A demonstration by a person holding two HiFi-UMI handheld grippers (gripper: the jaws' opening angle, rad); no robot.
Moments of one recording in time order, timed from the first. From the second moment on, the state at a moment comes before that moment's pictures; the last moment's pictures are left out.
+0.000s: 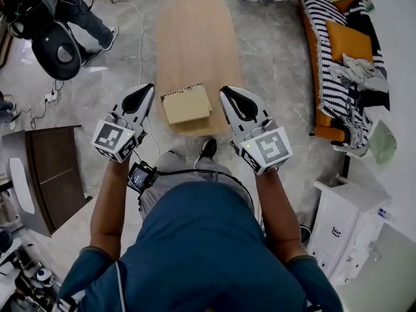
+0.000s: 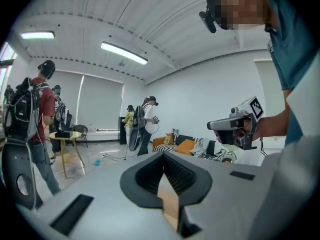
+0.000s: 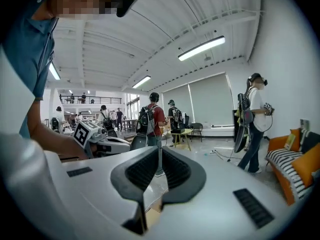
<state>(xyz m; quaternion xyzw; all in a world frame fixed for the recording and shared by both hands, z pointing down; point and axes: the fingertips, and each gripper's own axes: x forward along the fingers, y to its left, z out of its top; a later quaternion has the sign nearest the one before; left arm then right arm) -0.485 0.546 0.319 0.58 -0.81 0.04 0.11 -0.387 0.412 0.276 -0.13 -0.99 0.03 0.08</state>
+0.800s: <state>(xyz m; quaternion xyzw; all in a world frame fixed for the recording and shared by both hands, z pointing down) -0.538 0.575 0.609 0.46 -0.78 -0.10 0.40 -0.470 0.393 0.525 -0.14 -0.93 0.15 0.30</state>
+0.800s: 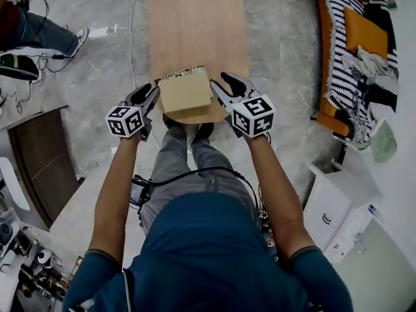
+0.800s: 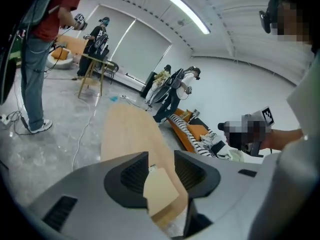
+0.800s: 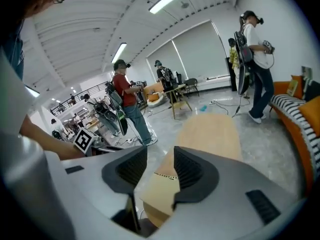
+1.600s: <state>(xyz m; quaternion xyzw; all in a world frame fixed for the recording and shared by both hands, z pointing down) -0.533 0.597 0.832 0.41 -0.69 -0.09 0.59 -0.476 0.413 0.801 -0.15 -0.80 0.24 0.54</state>
